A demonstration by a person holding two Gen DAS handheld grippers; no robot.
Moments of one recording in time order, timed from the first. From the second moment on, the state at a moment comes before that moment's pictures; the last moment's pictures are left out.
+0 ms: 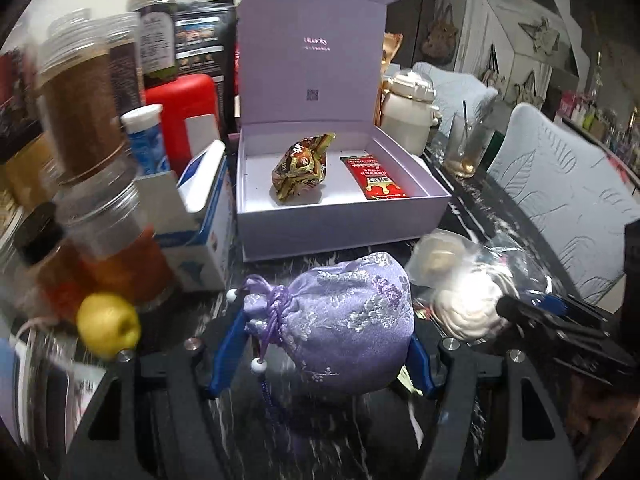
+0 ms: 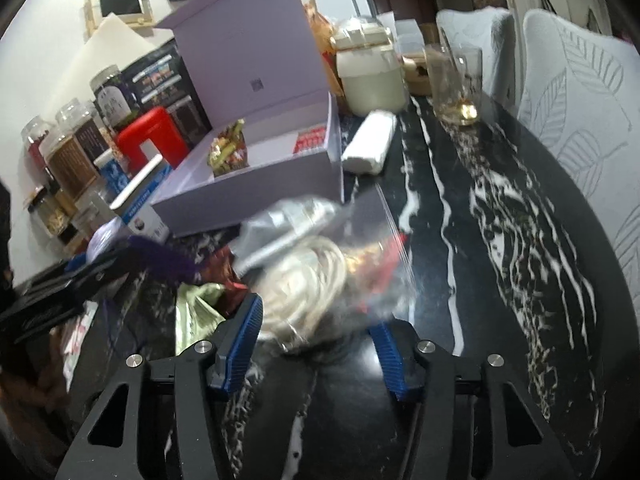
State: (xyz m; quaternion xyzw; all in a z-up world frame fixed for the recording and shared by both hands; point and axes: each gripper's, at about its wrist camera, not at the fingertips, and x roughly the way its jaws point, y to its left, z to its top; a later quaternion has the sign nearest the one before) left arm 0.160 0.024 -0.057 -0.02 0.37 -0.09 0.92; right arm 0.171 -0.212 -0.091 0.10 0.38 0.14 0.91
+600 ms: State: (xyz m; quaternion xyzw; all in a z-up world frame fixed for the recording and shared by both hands) left arm 0.133 0.057 -0.069 -0.05 0.38 -0.06 0.92; right arm 0.181 -0.142 -0.068 -0.01 0.34 0.16 0.93
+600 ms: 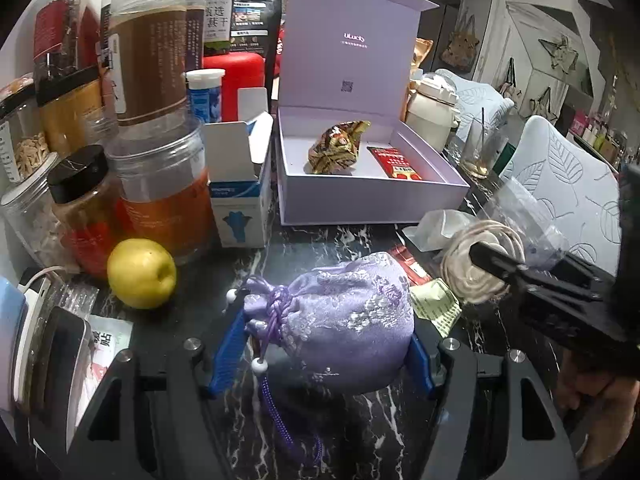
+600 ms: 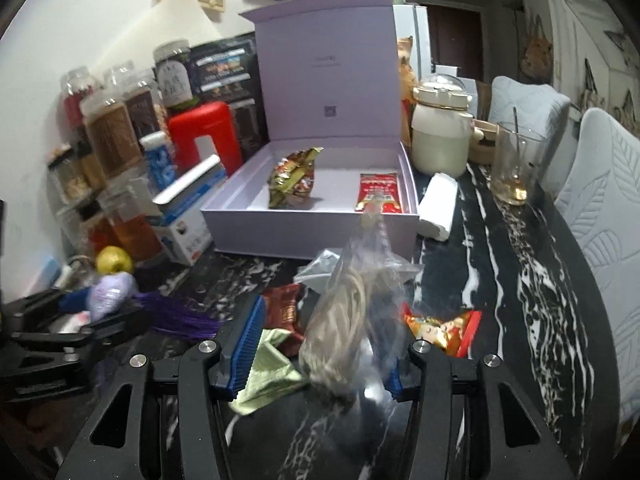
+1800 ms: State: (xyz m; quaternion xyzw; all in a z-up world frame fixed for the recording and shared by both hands) left arm 0.071 0.031 -0.040 -0.03 0.35 -0.08 0.93; right arm 0.087 -0.179 -0.059 0.03 0.33 0.14 0.93
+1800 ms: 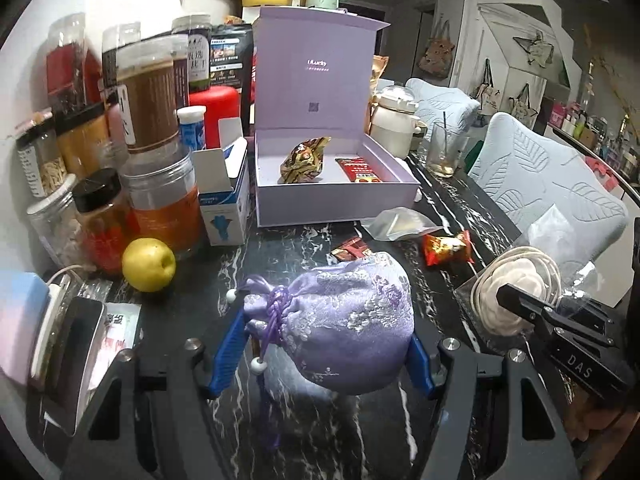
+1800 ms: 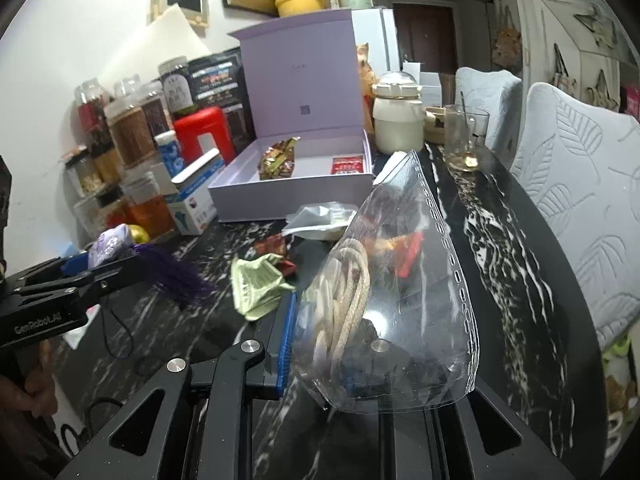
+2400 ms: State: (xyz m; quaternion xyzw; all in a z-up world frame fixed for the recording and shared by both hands) left arm 0.058 0.023 -0.013 -0.02 0.34 -0.12 0.93; right arm 0.044 -0.178 -0.027 0.05 0.31 0.18 0.93
